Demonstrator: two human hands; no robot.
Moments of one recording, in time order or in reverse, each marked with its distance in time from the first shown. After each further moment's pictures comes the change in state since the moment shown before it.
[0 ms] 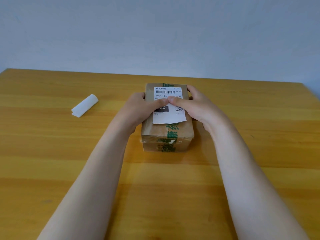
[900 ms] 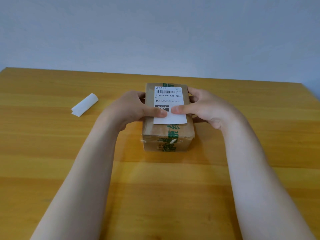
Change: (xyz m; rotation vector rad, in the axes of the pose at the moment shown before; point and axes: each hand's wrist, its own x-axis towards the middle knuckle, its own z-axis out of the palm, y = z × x) left_hand -0.005 0.005 -0.023 0.060 -0.174 -0.024; right_hand 0.003 0.005 -0.023 -0.049 -0.189 -0.014
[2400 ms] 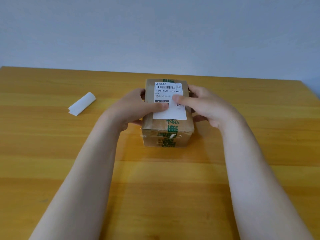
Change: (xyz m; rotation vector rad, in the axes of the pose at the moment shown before) left_hand -0.002 0.002 0.009 0.021 -0.009 0.025; right_hand -0.001 0.002 -0.001 -0.039 0.067 0.000
